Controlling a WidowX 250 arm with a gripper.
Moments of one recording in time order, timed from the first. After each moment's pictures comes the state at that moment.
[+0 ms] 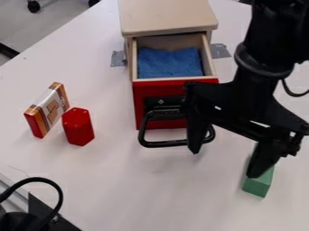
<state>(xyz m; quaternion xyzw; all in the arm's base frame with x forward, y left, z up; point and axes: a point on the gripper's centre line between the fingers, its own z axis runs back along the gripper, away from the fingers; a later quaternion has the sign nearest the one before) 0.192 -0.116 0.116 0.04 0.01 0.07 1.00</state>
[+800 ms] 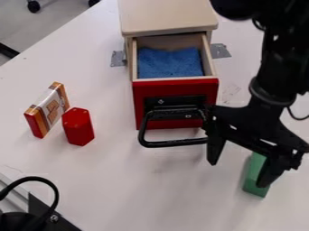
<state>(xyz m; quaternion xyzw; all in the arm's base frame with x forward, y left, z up) 0.229 -0.125 0.053 0.03 0.03 0.04 1.00</state>
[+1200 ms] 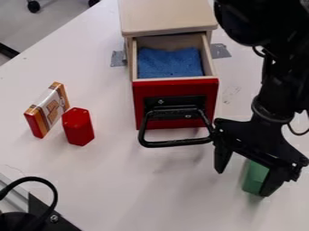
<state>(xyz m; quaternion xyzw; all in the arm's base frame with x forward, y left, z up) 0.240 -0.131 0.029 0.01 0.02 0.00 1.00</state>
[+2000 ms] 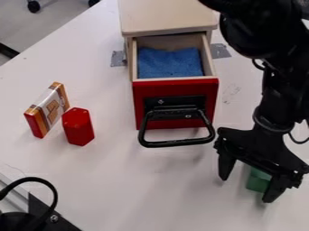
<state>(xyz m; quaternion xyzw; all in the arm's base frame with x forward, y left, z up) 0.242 -0.138 0.016 0.00 0.02 0.00 1.00</state>
